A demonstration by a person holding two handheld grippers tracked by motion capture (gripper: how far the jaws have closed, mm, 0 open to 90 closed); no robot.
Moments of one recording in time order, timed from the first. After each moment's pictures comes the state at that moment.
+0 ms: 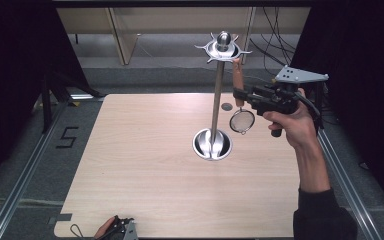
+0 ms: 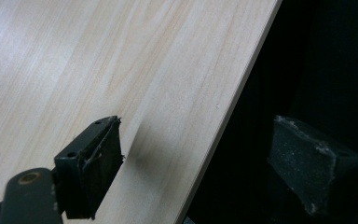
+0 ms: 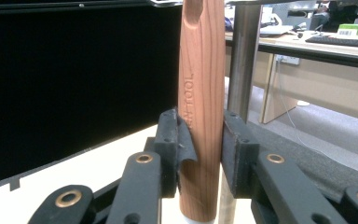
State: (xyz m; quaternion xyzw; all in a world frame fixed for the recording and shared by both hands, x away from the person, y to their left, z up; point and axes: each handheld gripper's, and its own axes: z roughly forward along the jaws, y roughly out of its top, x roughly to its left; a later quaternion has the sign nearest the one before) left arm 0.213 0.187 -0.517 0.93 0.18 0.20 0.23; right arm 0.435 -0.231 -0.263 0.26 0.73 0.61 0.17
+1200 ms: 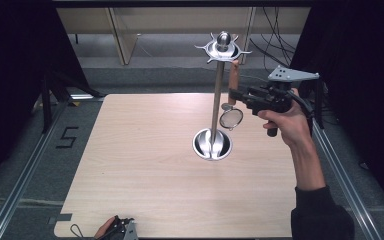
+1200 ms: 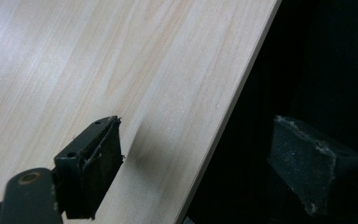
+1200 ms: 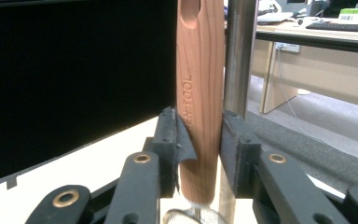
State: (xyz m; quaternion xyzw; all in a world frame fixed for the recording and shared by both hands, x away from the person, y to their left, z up) left arm 0.213 0.187 -0.517 0.94 0.18 0.20 0.23; right arm 0.447 -0.223 -0.271 0.27 0.74 0.60 0.17
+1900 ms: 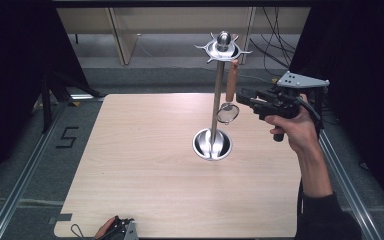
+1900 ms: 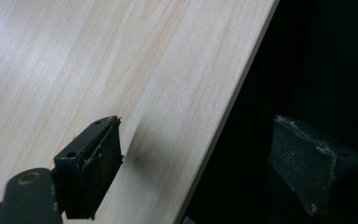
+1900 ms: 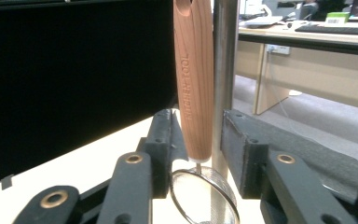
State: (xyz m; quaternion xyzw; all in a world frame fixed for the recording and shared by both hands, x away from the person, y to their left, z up) left arm 0.212 0.187 -0.517 0.94 0.18 0.20 0.23; right arm 0.433 -0.239 -0.276 0.28 0.73 0.60 0.18
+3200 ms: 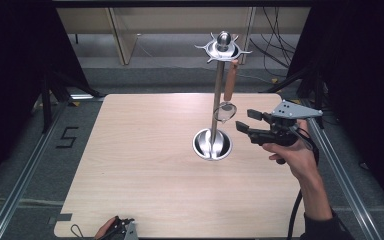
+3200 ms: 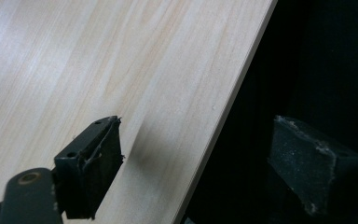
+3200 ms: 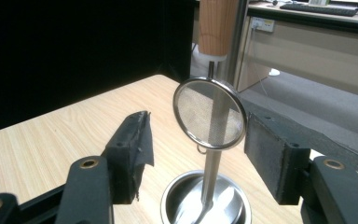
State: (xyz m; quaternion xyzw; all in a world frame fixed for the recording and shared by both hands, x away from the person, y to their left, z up) left arm 0.211 0.186 -0.516 0.94 0.18 0.20 0.23; right arm 0.397 -0.239 -0.322 0.30 0.75 0.55 0.21
